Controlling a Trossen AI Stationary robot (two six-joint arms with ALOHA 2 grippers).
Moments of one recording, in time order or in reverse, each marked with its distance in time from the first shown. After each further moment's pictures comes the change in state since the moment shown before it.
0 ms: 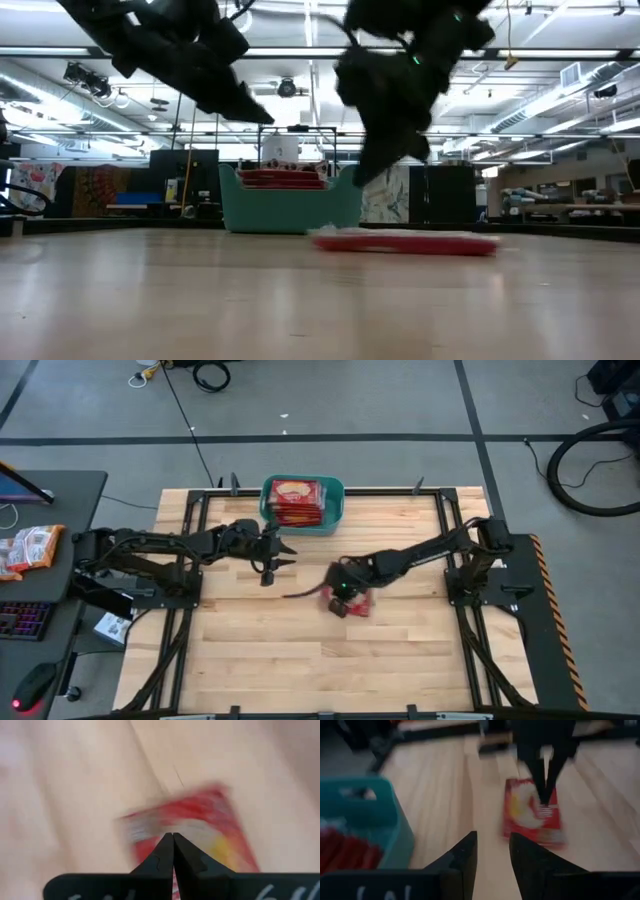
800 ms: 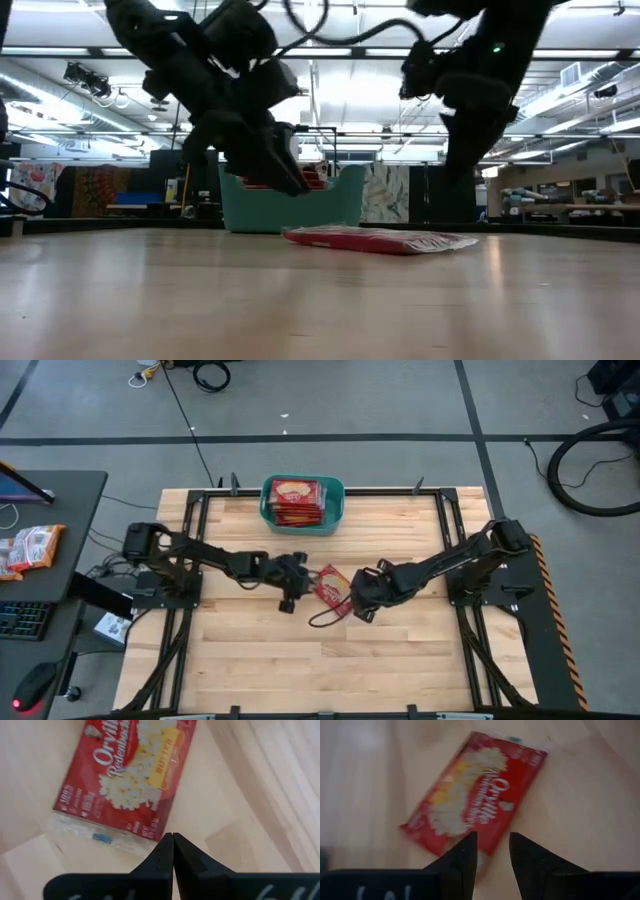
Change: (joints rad) left arm -0.237 0.438 0.174 0.014 -0.151 0.101; right arm 0.161 -0.119 -0.070 -0.361 0.326 0.156
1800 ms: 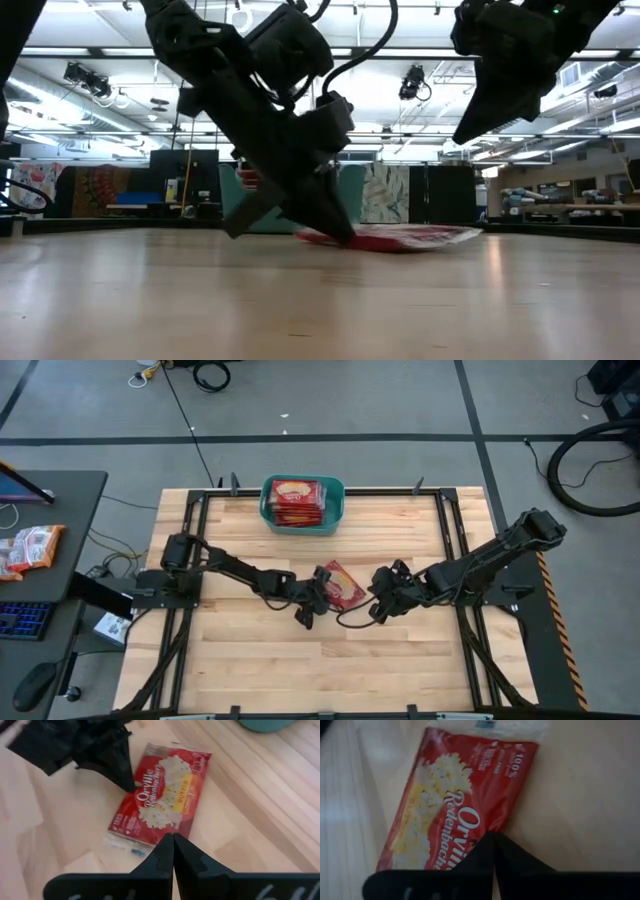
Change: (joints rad) left arm -0.114 0.321 0.248 -0.042 -0.220 0.261; right arm 0.119 -0.315 -0.265 0.279 0.158 0.090
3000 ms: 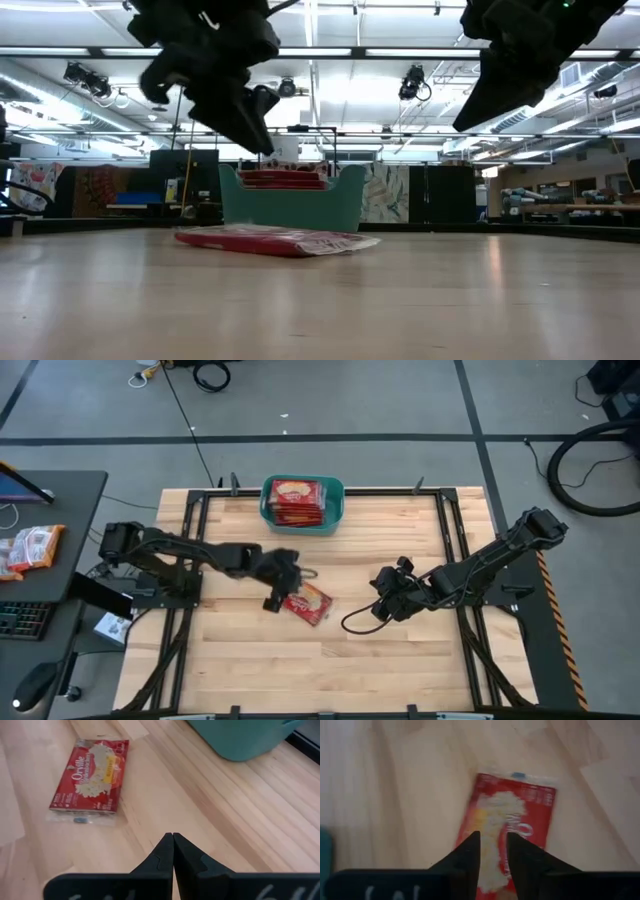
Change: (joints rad) left arm 0.105 -0.499 -0.127 -0.413 0.274 -0.259; right arm 0.050 -0.024 0.001 -0.039 0.161 -0.018
